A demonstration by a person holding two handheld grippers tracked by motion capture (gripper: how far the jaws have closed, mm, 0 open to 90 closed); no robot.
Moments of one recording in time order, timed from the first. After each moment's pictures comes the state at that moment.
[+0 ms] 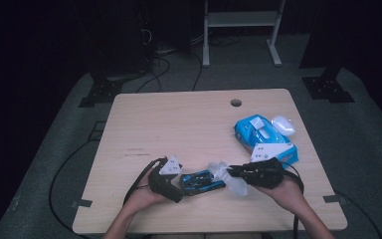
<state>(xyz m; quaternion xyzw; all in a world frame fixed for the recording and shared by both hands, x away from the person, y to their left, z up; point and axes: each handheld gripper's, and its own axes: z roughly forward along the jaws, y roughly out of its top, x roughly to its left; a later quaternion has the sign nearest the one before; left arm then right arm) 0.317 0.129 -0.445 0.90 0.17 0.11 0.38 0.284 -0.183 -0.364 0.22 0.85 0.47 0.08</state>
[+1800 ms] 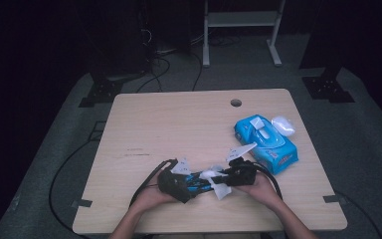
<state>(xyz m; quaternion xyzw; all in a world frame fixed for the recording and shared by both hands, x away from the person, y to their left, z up) 0.328 0.105 -0.467 0.92 0.17 0.07 0.36 0.337 -0.145 -0.451 0.26 0.87 0.41 -0.03</state>
